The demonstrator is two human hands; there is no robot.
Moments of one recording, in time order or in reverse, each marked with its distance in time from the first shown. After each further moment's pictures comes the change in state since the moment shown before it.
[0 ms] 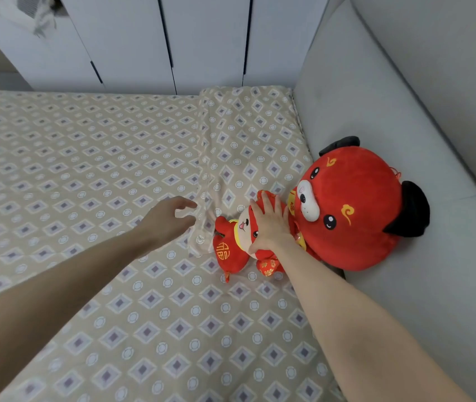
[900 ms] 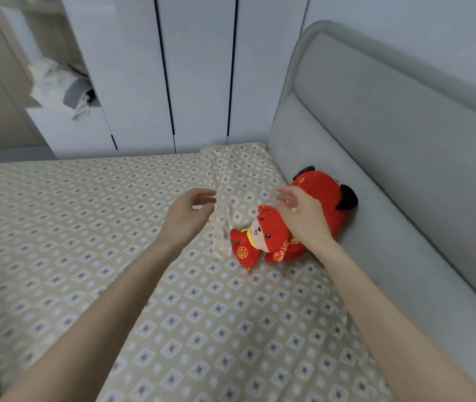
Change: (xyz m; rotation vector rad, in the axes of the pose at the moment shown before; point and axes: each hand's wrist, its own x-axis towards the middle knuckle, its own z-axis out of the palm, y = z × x) left_hand -0.243 0.026 -0.129 -0.397 0.139 0.322; right_hand -0.309 -0.104 -0.156 0.924 0.697 0.040
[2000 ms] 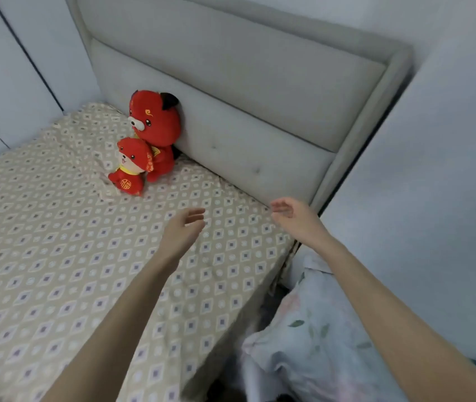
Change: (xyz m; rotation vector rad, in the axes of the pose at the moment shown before) left_hand -0.395 -0.021 0.108 0.115 -0.652 0.004; right_hand -0.530 0.031 -0.147 0.062 0.236 0.613
